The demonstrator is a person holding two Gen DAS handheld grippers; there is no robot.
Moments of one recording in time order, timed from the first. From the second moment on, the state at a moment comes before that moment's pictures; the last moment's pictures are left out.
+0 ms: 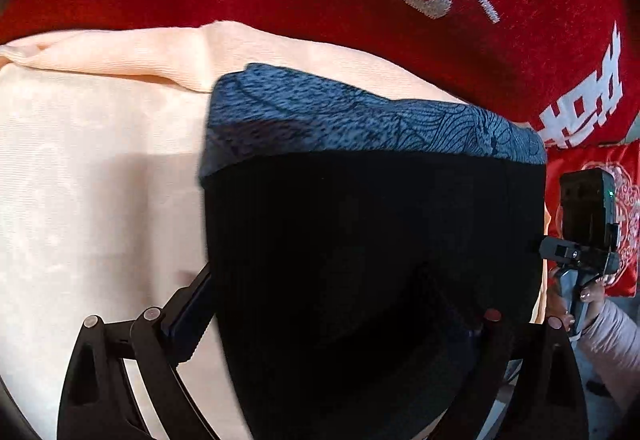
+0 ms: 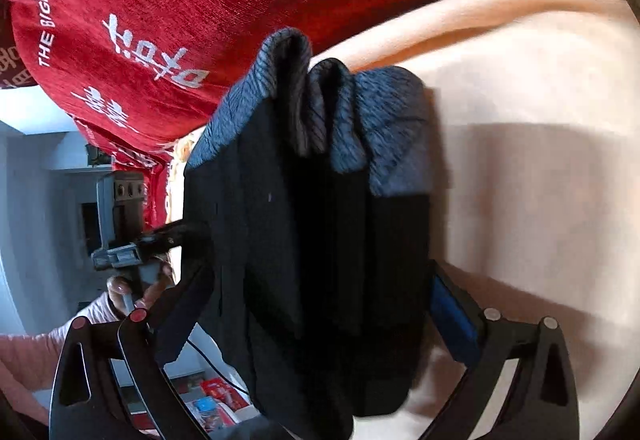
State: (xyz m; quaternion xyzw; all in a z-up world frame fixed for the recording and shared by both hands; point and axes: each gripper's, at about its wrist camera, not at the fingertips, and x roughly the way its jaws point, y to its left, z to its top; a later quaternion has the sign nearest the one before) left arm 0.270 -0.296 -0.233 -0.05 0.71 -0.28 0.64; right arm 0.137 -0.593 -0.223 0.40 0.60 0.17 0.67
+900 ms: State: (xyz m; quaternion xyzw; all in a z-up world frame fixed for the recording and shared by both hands) left arm 0.177 -0.246 -0.119 -0.03 0.69 -0.28 0.66; right arm 0.051 -0.555 -0.171 0.51 0.59 0.16 0.61
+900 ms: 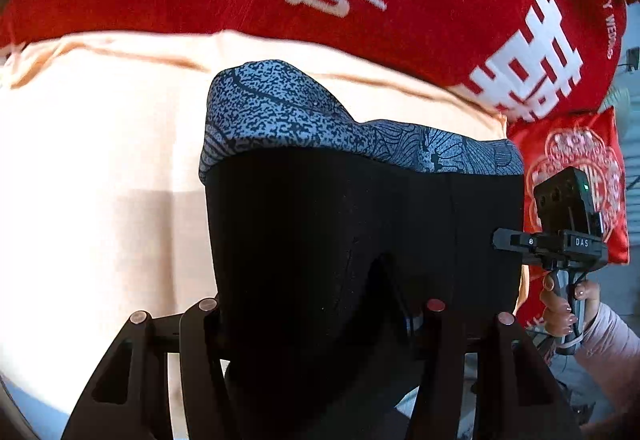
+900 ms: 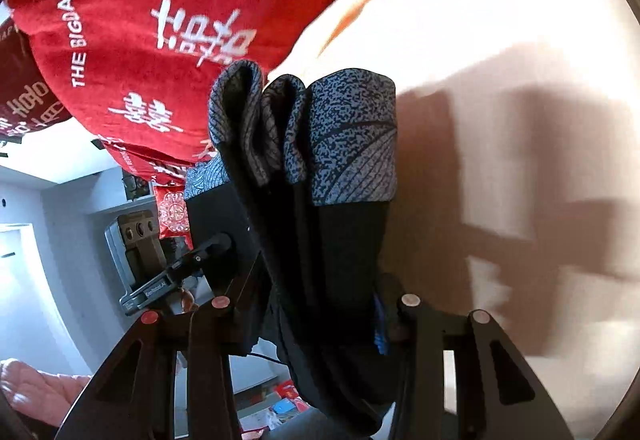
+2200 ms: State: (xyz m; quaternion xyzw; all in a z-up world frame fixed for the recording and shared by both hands) left arm 0.026 -0.185 -0.065 0.17 0.66 -0.19 0.71; right arm -0.079 -0.431 -0.064 0.23 0.64 -0.14 0.72
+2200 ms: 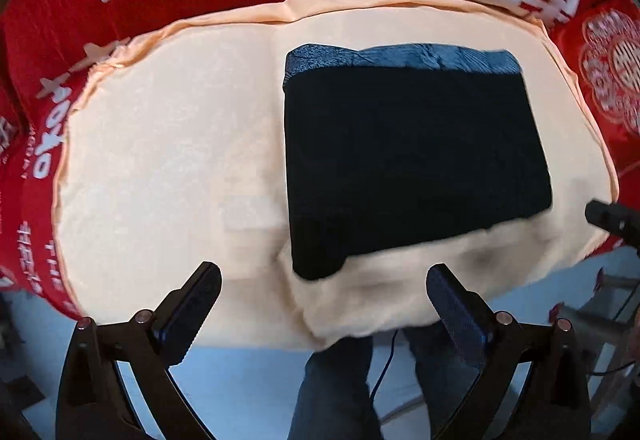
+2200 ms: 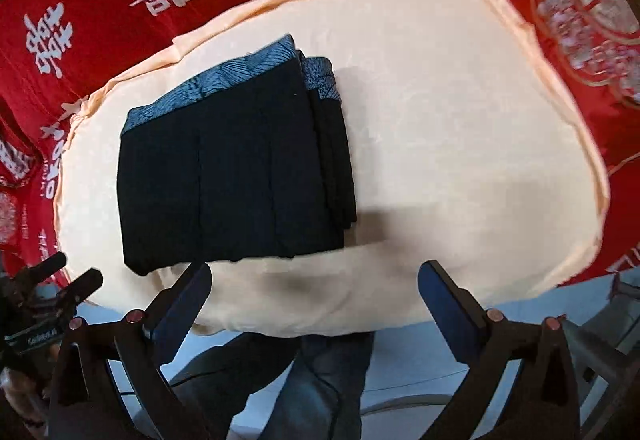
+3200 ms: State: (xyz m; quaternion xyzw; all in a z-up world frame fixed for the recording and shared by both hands) left arm -0.005 -0.187 0.023 0.16 0.62 -0.15 0.76; right arm -0.078 -0.360 0.015 0.16 0.64 -0.16 0.74
